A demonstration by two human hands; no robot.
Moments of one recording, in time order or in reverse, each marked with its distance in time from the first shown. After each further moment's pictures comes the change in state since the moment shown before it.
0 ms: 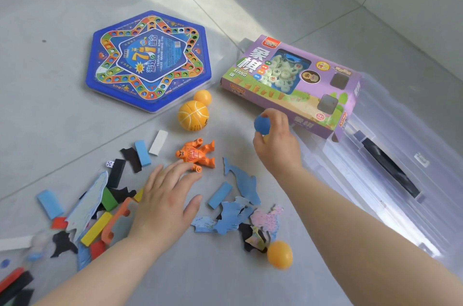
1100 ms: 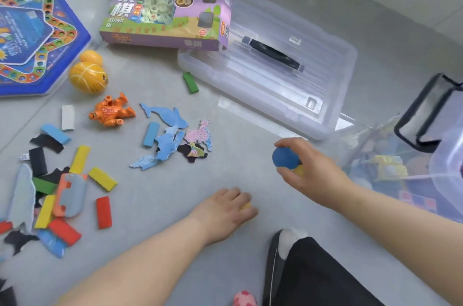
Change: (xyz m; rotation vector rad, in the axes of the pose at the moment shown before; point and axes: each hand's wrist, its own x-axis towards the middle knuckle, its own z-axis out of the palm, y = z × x) left_hand -0.107 0.130 0.048 -0.073 -0.544 1.084; right_hand -0.265 0.075 -0.078 0.115 -0.123 0.408
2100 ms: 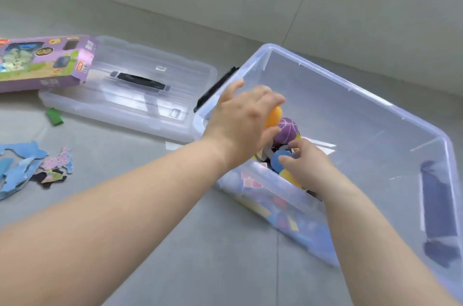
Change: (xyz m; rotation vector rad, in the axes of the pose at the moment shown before) left_hand 0.232 0.202 -0.151 -0.021 0.565 0.002; right_hand -0.145 0.187 -0.109 0.231 0.379 0.472
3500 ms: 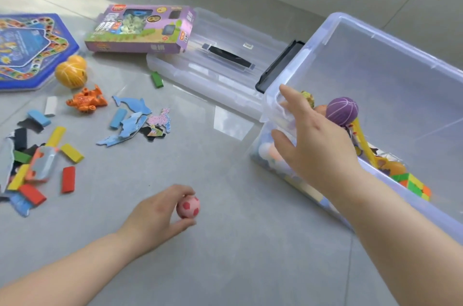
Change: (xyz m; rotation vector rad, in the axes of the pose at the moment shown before) left_hand -0.292 -0.107 -0.051 -0.232 -0.312 -0.618; right_hand -0.058 -0.117 0.081 -0.297 0.170 -0.751
